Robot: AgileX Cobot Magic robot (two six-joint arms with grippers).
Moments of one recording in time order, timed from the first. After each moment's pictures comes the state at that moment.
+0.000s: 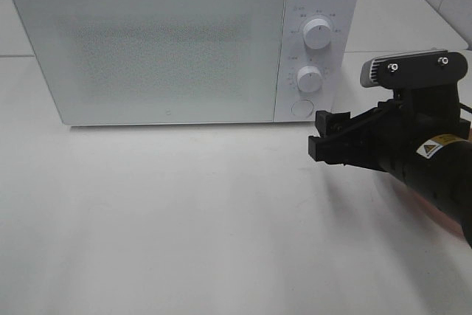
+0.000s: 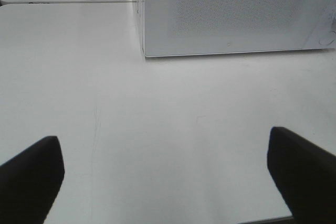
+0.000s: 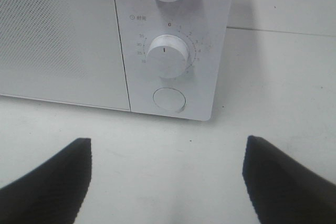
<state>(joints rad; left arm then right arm) 0.03 0.00 -0.50 -0.22 1.04 0.12 0.71 1.51 -0.34 0.73 -0.88 -0.32</state>
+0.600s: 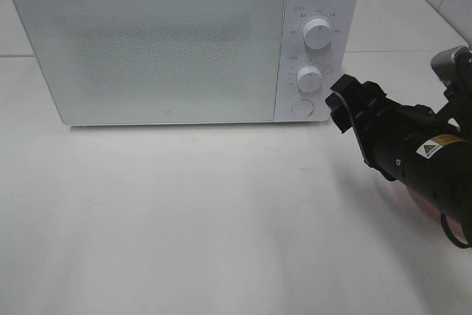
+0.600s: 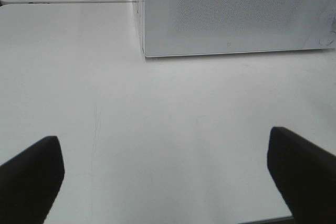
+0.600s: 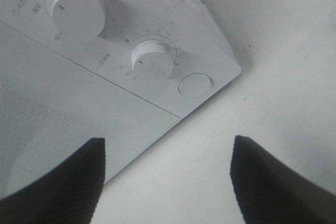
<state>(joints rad) 0.03 0.00 -0.50 -0.22 1.04 0.12 0.71 1.51 -0.34 0.73 -0.88 0.57</state>
